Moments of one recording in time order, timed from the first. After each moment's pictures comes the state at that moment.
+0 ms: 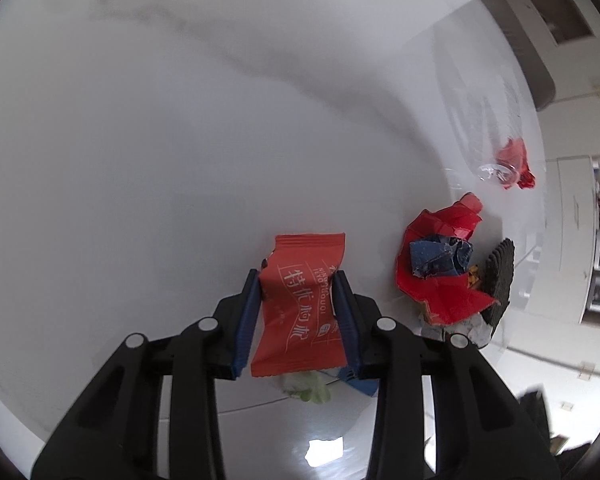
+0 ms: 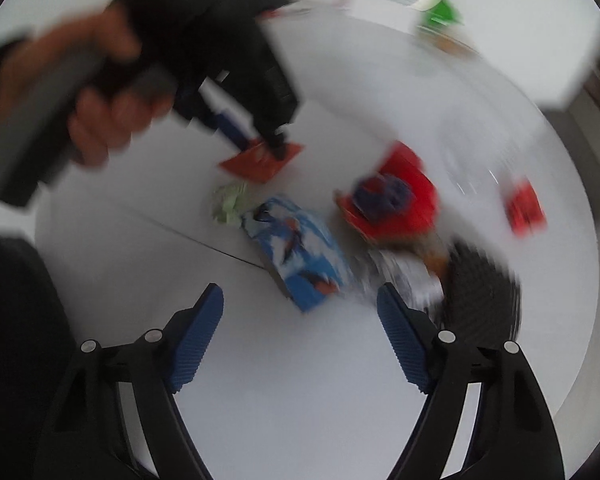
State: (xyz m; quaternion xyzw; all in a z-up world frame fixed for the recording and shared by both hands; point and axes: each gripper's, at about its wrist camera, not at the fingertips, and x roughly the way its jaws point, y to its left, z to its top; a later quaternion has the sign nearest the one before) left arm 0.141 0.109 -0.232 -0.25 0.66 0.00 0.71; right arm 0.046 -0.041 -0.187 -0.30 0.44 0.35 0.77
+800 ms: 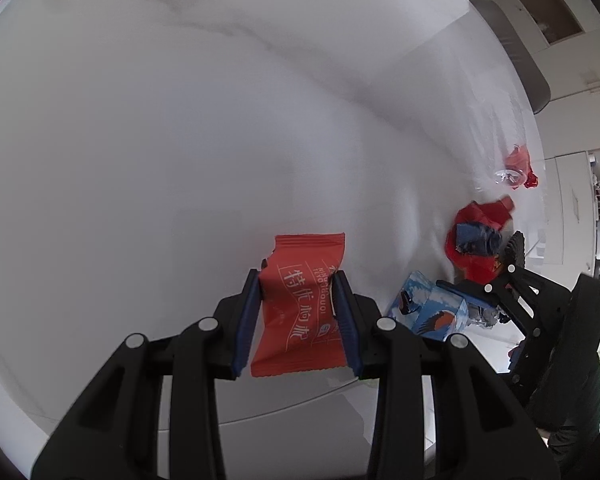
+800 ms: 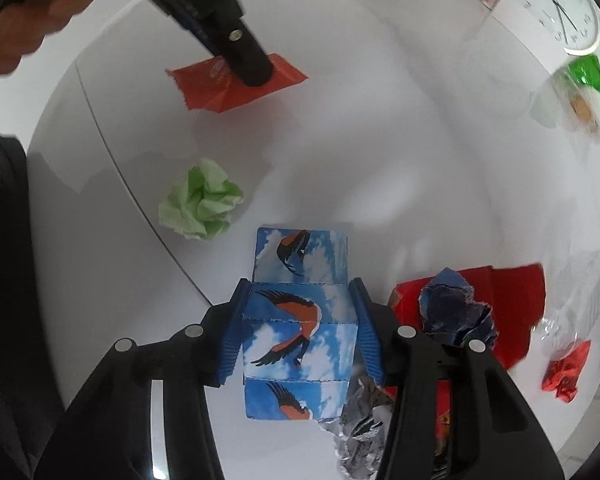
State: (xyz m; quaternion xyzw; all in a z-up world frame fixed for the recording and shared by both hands) left arm 0.109 0.186 -0.220 -0.23 0.65 0.00 0.73; right arm 0.103 0.015 -0.230 -0.38 0.47 0.46 0.65
